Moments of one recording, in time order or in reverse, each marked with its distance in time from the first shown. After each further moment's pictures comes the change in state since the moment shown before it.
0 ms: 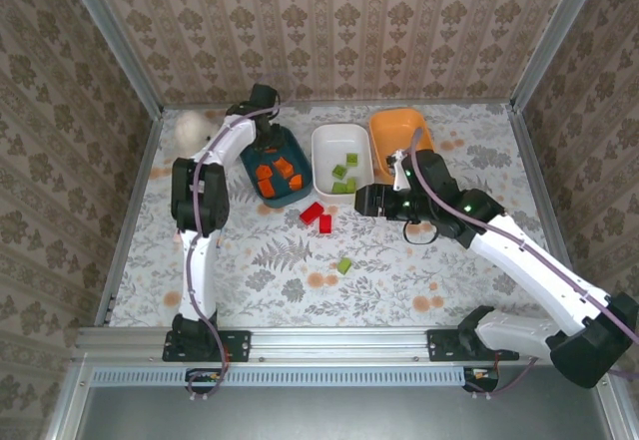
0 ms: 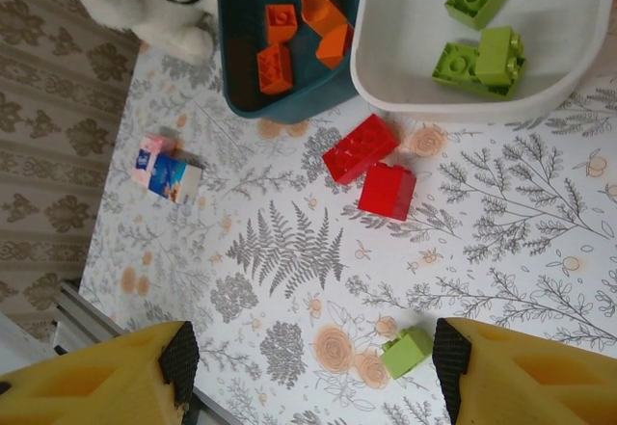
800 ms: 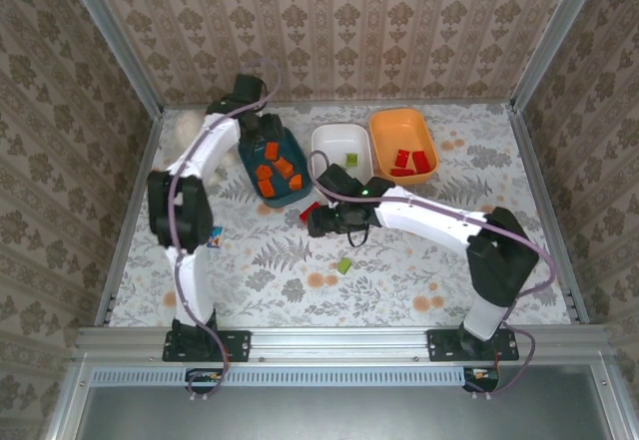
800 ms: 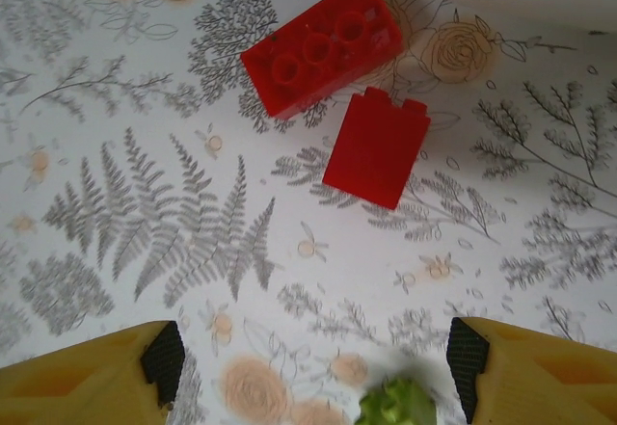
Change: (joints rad) left arm 0.004 -0.329 -0.201 0.026 0.098 -0.077; right arm 0.217 0.596 0.241 -0.048 0.192 -0.039
